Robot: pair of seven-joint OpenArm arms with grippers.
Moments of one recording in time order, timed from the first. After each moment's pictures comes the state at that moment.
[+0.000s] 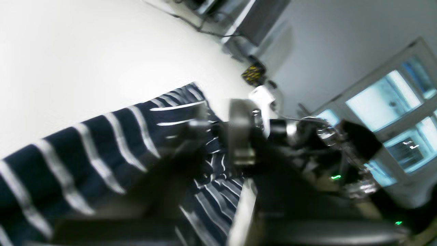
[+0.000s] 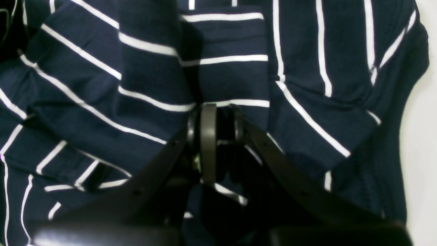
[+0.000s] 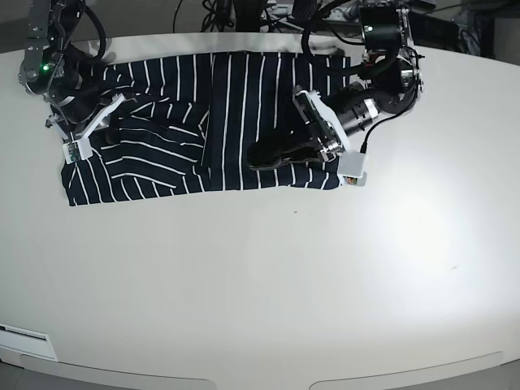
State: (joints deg) left arm 14.0 2.0 -8.6 108.6 -66.5 -38.2 61.0; right arm -23.3 18.5 15.0 104.3 27.8 26.4 -49.2
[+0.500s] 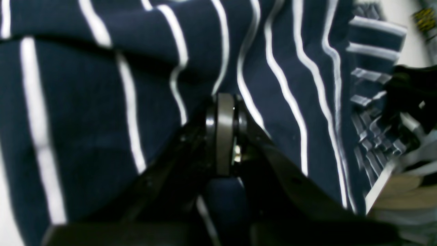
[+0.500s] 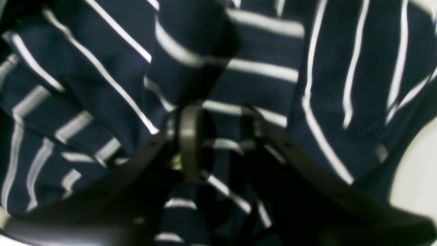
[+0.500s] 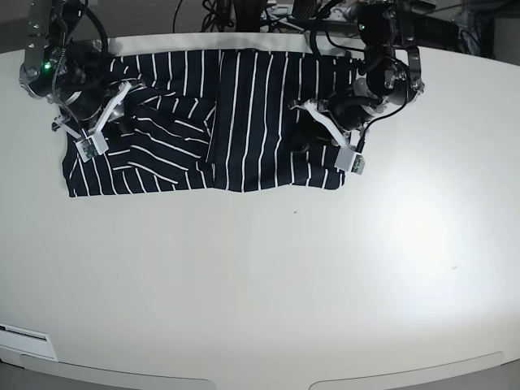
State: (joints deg) left arm 15.2 0.6 -8.8 100.9 -36.6 -26.2 52.9; right arm -22.5 18.3 14.6 111.3 27.1 28.1 -52.3
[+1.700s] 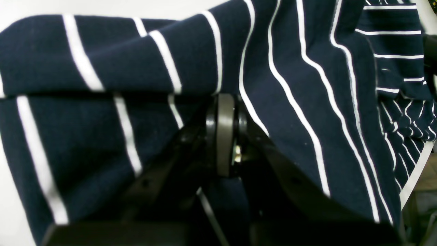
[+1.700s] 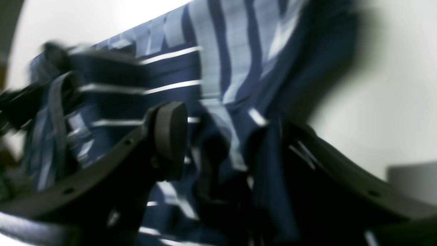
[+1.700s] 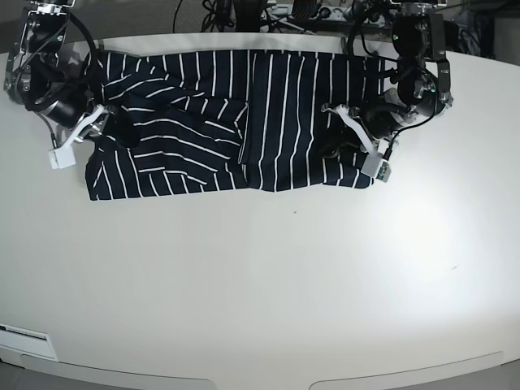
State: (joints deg) left arm 14.4 -11.3 -8.7 98.7 -39.0 -27.0 51.5; right arm -16.9 18.6 21.4 89.2 59.8 34.4 -63.8
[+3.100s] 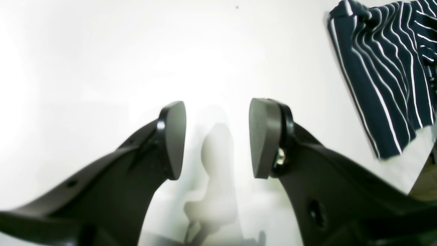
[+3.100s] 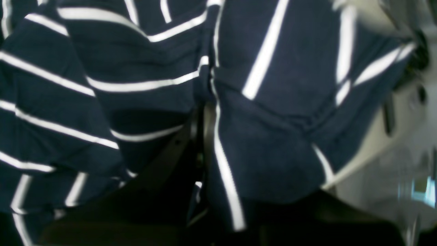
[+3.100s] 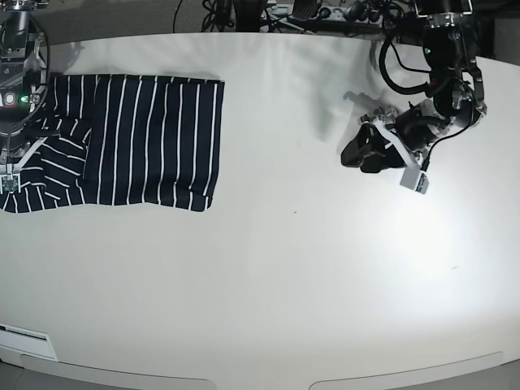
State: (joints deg) left arm 10.9 -16.9 -15.7 99.6 -49.8 -30.7 57.1; right arm -17.6 30.2 16.6 111.6 -0.7 -0.6 -61.8
